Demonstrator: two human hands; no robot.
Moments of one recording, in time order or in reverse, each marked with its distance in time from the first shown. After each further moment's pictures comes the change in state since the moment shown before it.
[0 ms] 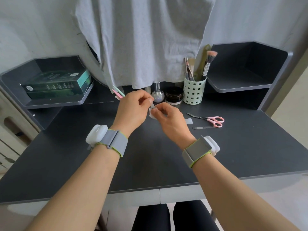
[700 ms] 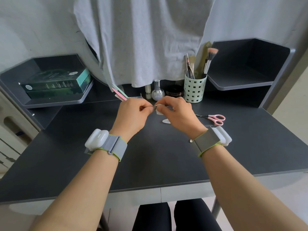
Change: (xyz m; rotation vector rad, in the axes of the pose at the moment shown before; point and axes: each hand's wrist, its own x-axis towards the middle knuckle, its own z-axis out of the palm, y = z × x) left_hand -0.015 -0.003 -0.002 0.134 -0.054 0.017; right_hand 0.014 -0.002 -0.027 -0.301 -0.075 -0.121
